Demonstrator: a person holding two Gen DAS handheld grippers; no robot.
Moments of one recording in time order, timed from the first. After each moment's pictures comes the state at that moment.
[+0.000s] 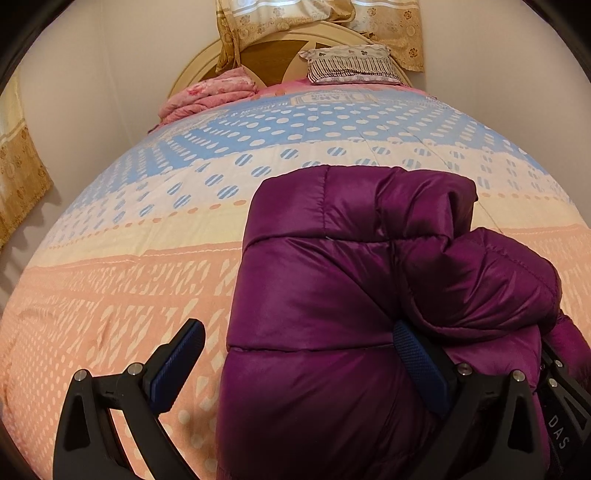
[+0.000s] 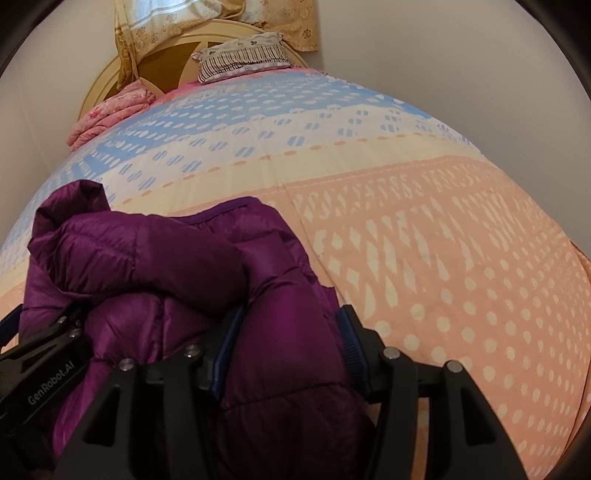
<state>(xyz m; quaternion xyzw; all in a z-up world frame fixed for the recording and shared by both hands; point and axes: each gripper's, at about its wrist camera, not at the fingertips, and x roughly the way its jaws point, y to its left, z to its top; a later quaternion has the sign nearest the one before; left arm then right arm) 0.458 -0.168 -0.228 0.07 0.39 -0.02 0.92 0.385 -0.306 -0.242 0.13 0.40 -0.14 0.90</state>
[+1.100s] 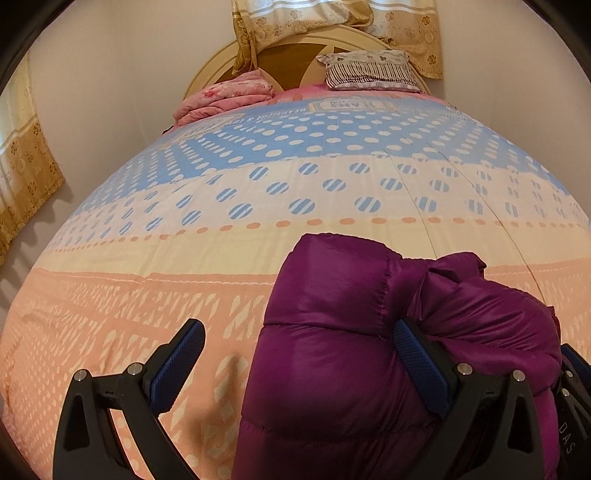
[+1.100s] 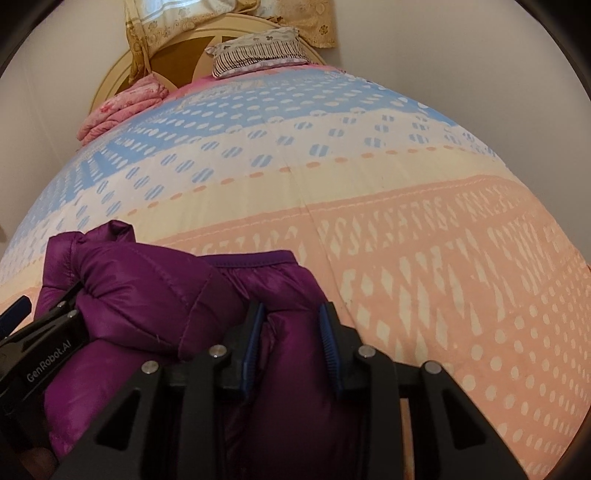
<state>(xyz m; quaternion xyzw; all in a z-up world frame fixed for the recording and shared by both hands) 0.489 -0.167 -0.226 0.07 0.38 0.01 0.92 0.424 -0.308 -0.240 0.11 0.41 -0.12 0.90</state>
